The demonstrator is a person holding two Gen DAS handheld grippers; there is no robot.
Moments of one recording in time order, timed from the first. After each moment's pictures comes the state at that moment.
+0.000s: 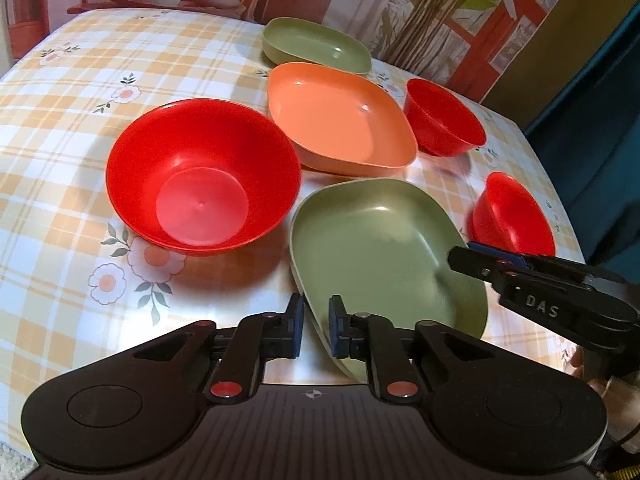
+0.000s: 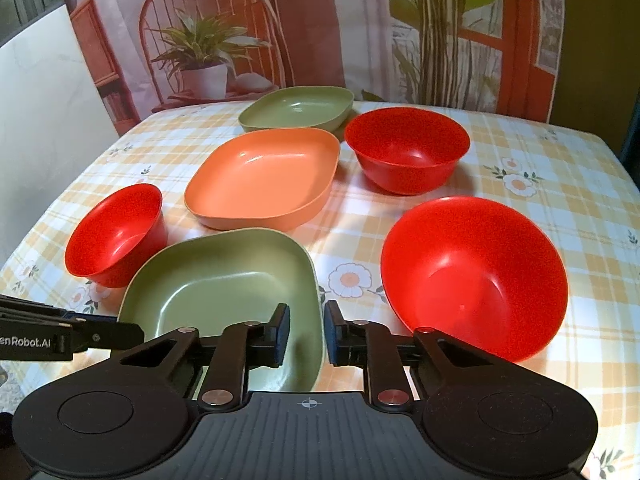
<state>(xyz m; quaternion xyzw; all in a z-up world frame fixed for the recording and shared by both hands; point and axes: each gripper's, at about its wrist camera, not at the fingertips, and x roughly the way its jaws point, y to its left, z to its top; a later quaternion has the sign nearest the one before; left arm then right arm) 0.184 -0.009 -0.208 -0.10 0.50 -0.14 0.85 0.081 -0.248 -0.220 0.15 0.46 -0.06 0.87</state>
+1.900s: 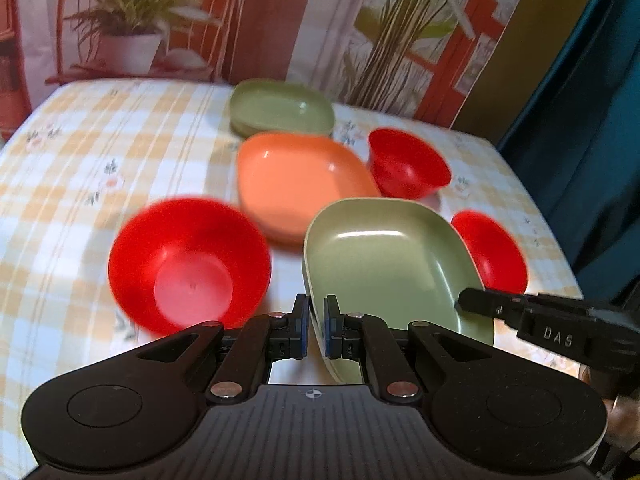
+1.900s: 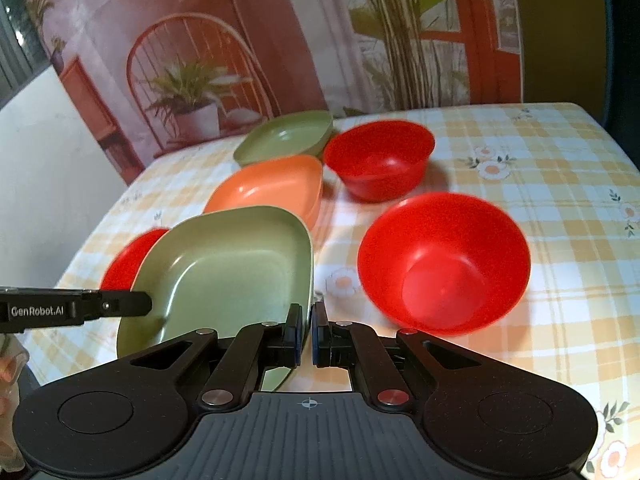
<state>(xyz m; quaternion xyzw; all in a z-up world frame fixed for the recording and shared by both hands) 0.194 -0.020 -0.160 -0.05 0.44 -0.17 0.88 0.054 -0.269 -0.190 0.23 0.42 -0.08 0.88</state>
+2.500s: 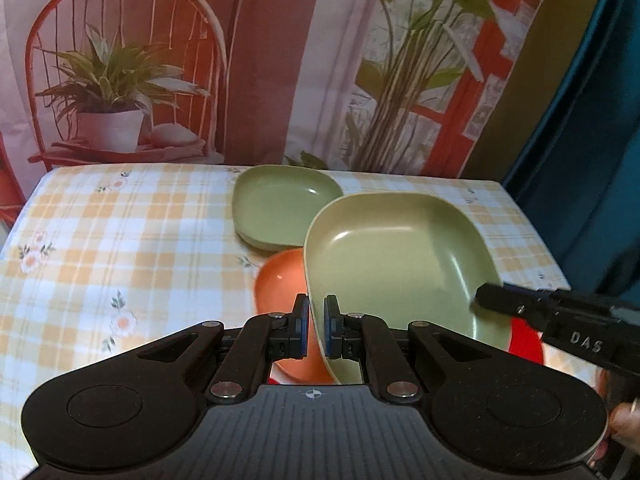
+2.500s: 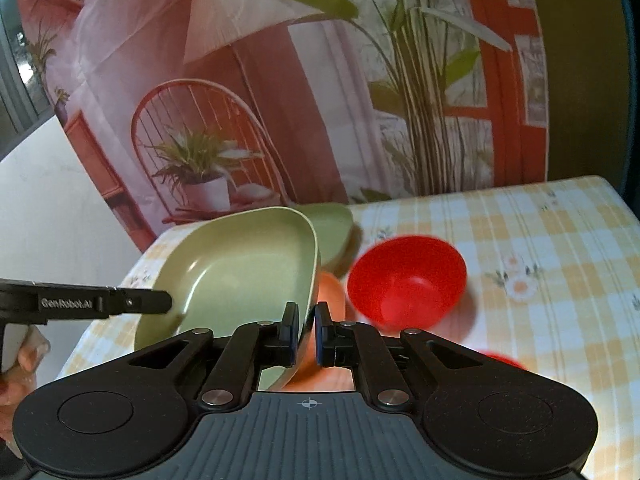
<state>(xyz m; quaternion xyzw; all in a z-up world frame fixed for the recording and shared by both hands) 0.287 -0.015 -0.124 -0.01 0.42 -0.18 0.89 0.145 -0.297 -0.150 0.22 0.36 -0.08 0.90</state>
